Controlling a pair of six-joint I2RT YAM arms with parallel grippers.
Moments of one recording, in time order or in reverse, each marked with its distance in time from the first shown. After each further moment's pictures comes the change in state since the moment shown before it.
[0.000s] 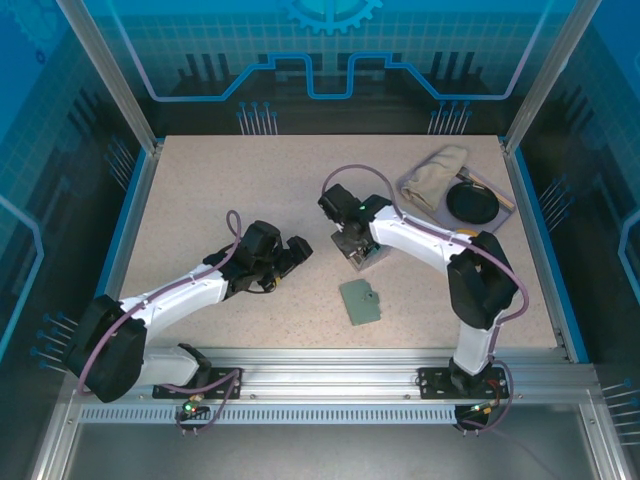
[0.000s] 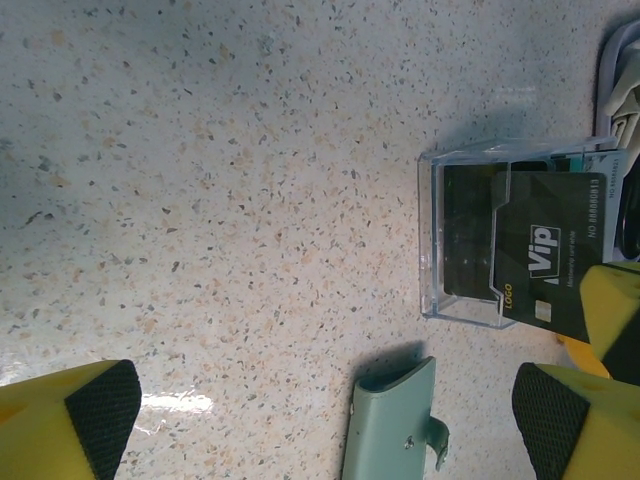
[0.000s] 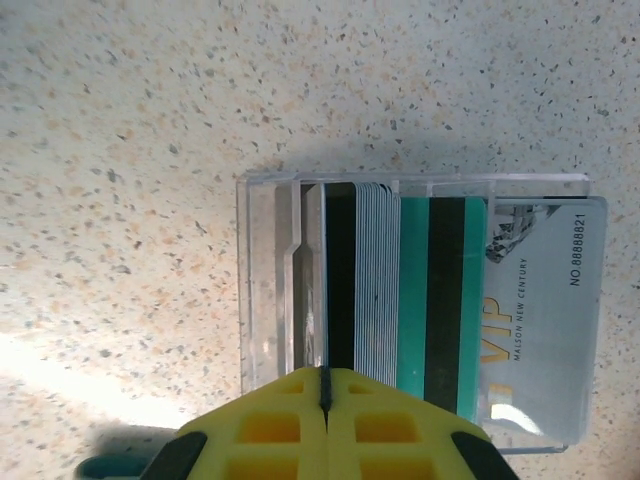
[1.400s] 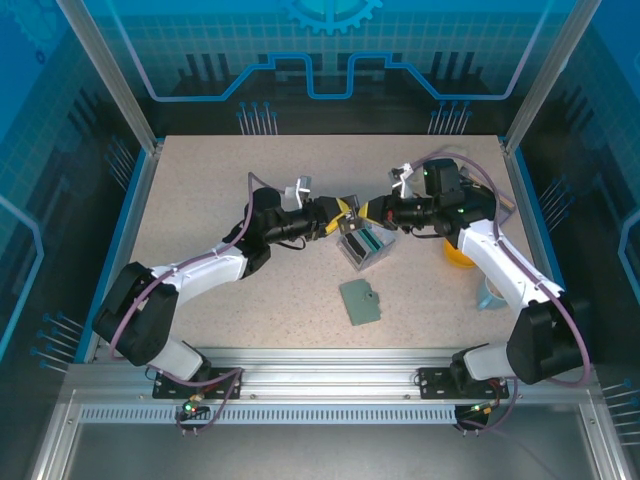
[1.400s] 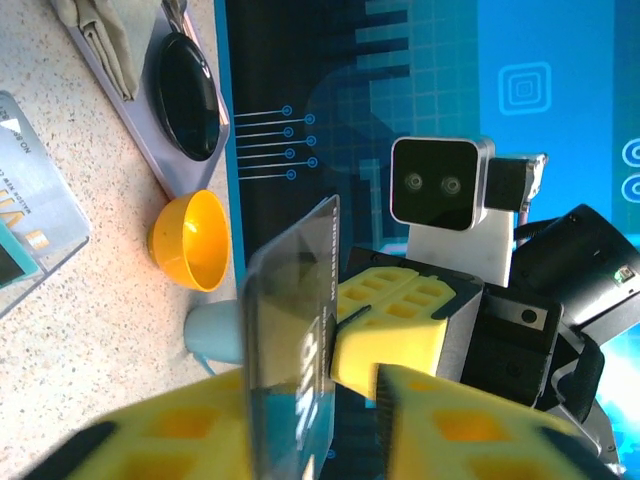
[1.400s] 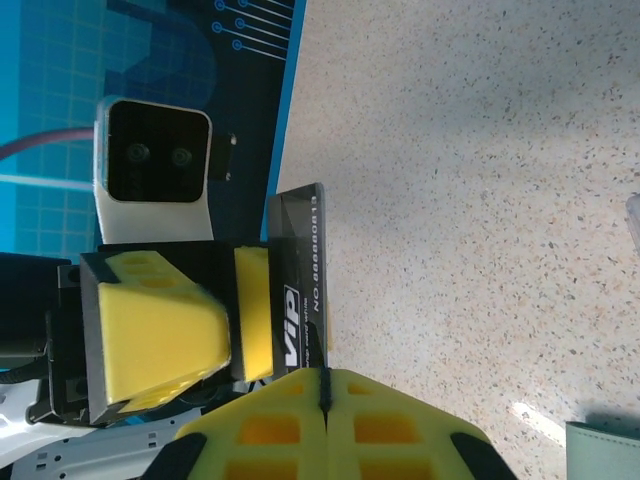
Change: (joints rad) left arm 0.022 0.223 0.159 0.794 0.485 -0.187; right arm -0.440 -0.430 -0.337 0.477 -1.113 0.603
